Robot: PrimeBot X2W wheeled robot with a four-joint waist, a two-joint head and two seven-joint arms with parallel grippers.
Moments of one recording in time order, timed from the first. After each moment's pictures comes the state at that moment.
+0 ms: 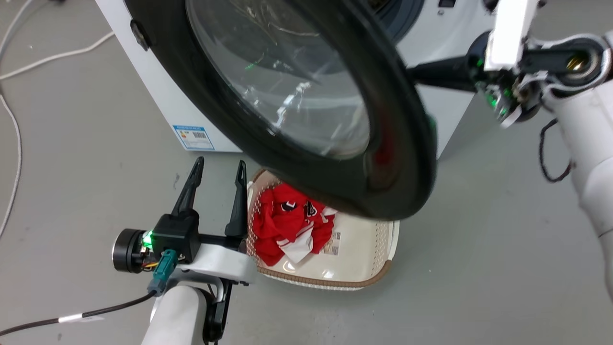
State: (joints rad) left arm -0.25 0.05 -0.15 0.15 -0.09 0.02 -0.26; right arm -1.22 -0.24 0.46 0.92 1.51 0.13 1.03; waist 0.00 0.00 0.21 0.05
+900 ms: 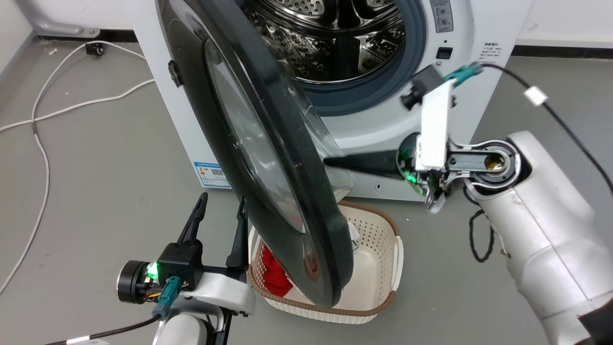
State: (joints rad) left arm -0.15 0.05 -0.15 0.18 -0.08 0.01 -0.26; right arm -0.88 -0.14 0.47 0.63 1.58 0.13 1.01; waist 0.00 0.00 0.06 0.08
